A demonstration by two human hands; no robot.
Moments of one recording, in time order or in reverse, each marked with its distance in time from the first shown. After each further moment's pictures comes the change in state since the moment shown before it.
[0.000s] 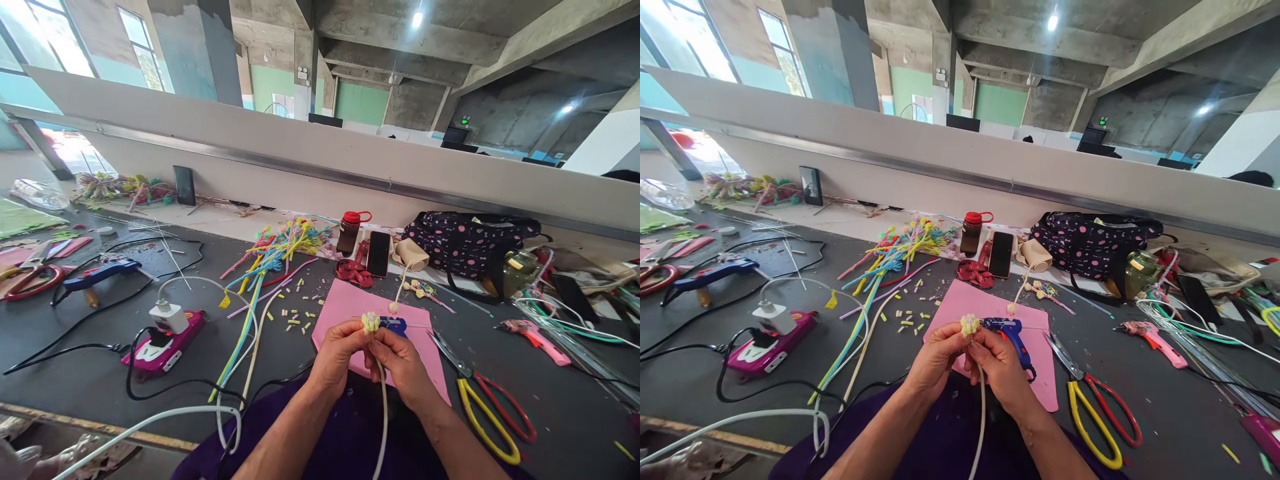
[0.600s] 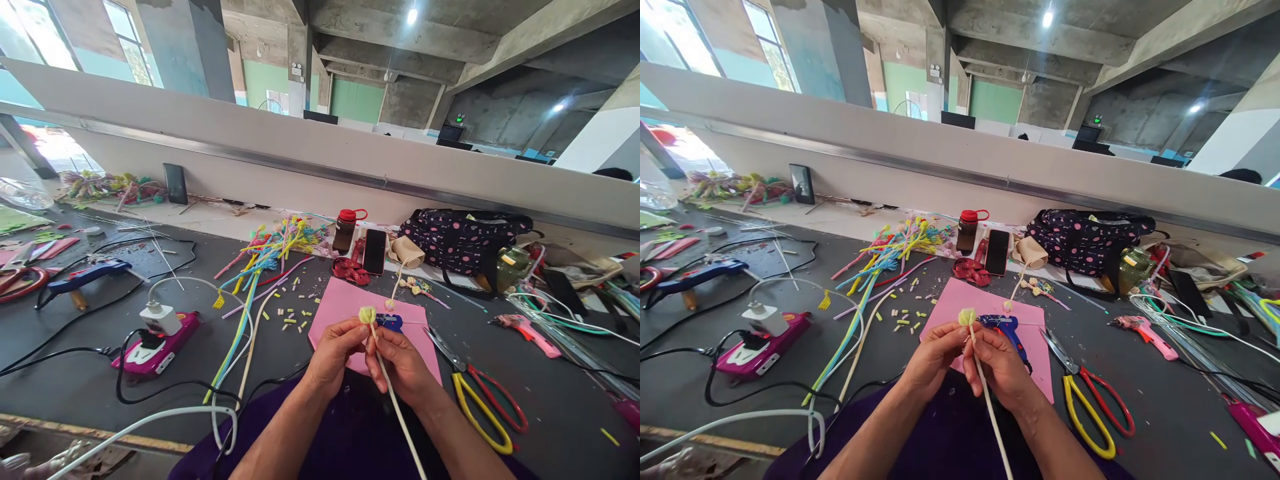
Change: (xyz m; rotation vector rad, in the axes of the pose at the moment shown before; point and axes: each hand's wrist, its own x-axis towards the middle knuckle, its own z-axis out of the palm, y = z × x) left_hand 0.001 0.004 0.000 -0.058 0.058 -0.078; right_hand 0.000 0.003 -0.004 0.390 -0.131 0.097
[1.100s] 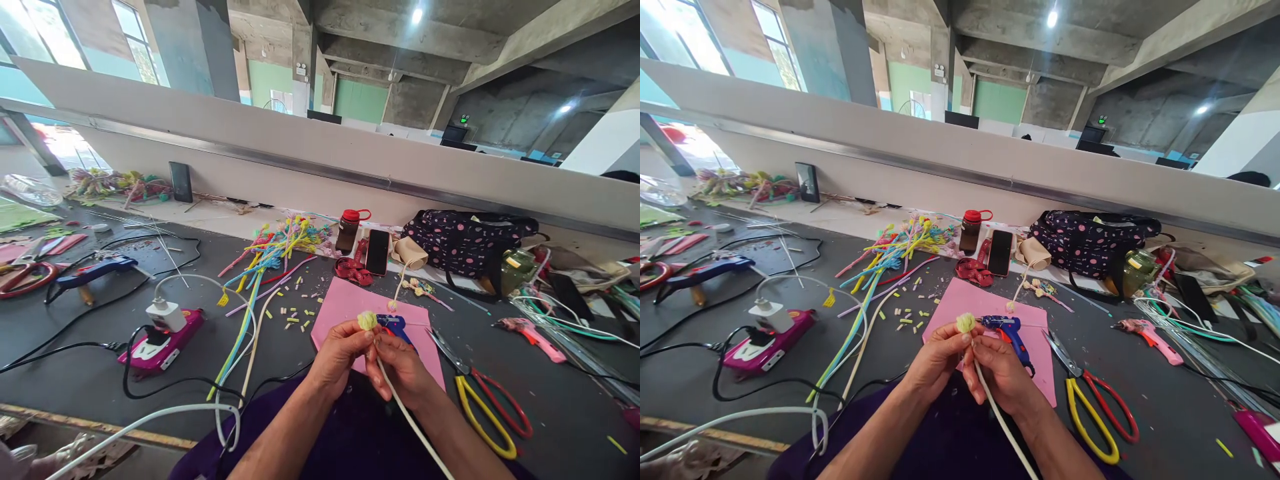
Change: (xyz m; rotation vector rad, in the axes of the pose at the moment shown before) left_hand -0.002 0.000 0.003 -0.095 -0.006 -0.026; right_hand 0.000 0.006 -0.001 0.076 -0.061 0.092
